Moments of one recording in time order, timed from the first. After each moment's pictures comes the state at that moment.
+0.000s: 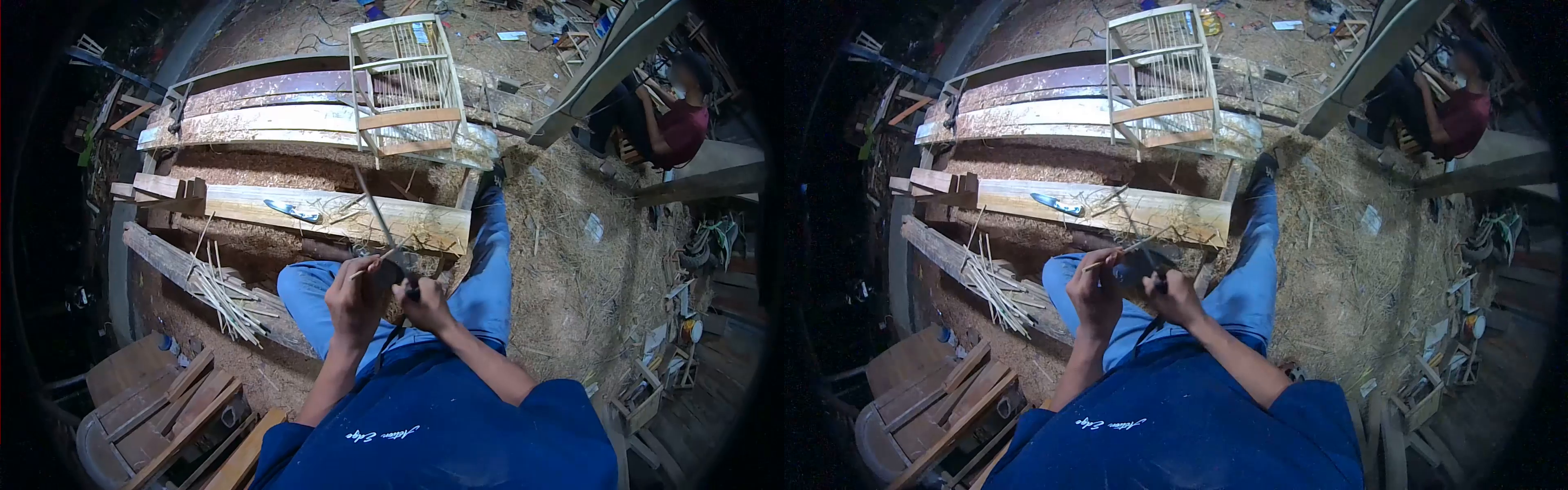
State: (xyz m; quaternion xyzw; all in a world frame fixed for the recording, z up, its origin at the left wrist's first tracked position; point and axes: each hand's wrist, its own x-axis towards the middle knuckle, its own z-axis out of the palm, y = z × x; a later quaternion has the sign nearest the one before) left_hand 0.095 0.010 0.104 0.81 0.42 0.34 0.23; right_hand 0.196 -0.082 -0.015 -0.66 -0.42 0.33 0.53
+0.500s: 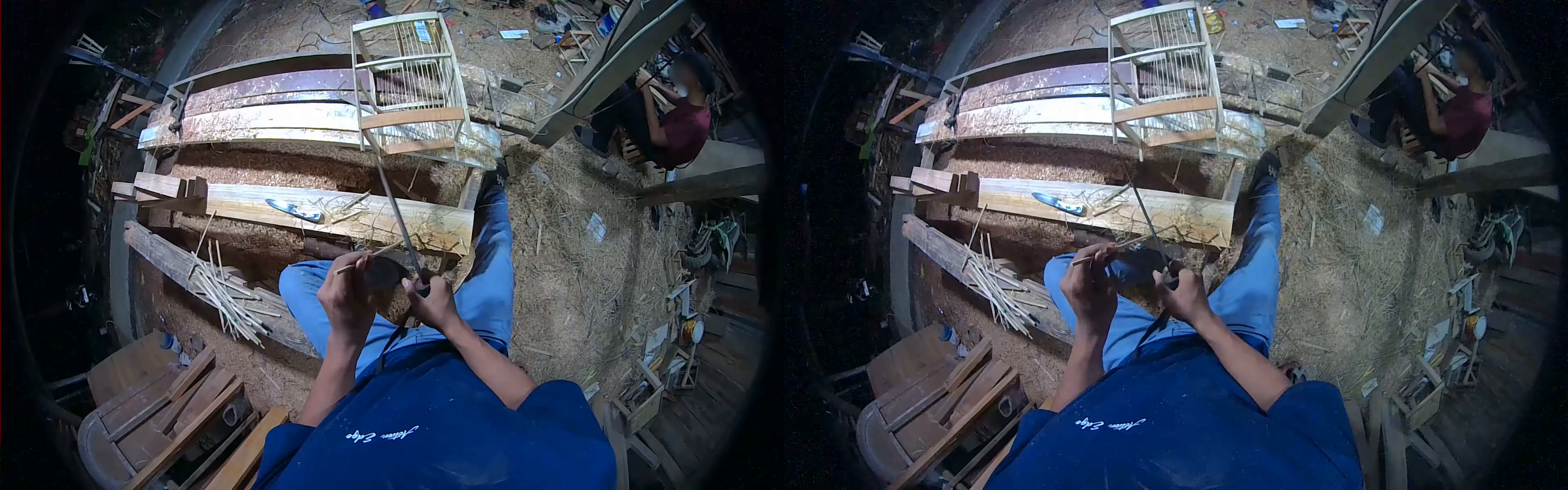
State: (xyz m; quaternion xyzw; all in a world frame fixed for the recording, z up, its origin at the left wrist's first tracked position) left_hand 0.086 0.020 0.094 0.79 0.43 0.36 0.25; right_hand 0.209 -0.079 -0.019 -0.73 -0.35 0.41 0.43
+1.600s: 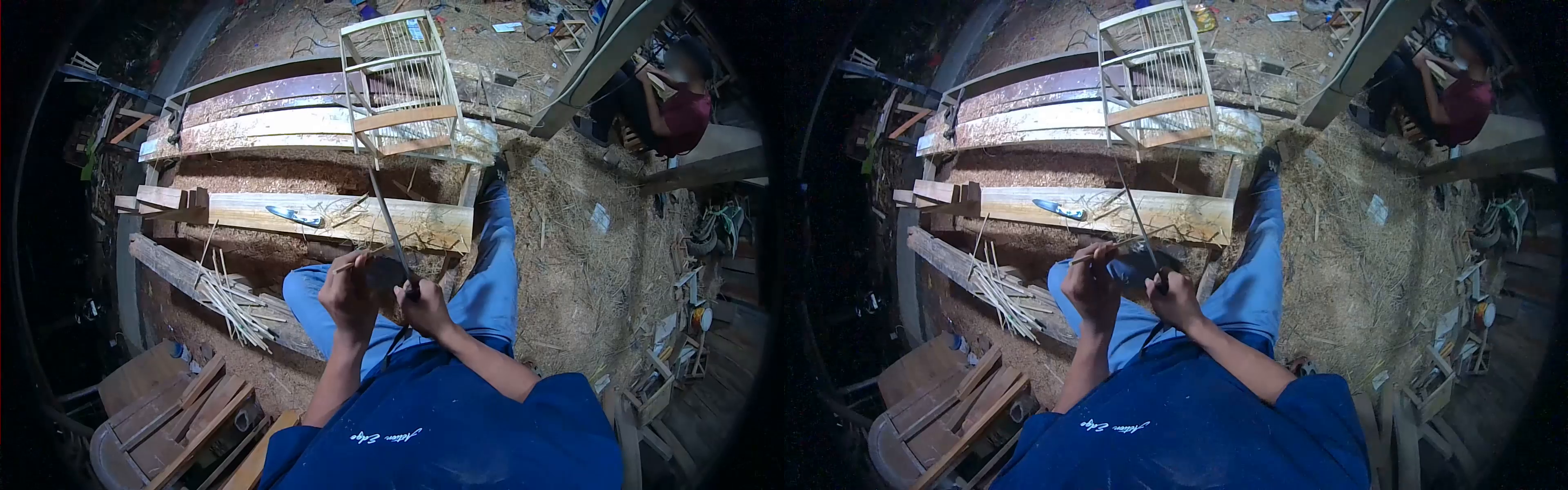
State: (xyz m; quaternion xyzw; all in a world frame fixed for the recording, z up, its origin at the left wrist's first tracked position) left_hand 0.100 0.025 0.084 0.79 0.43 0.40 0.18; right_hand 0.191 -0.074 0.001 -0.70 -0.32 0.44 0.46
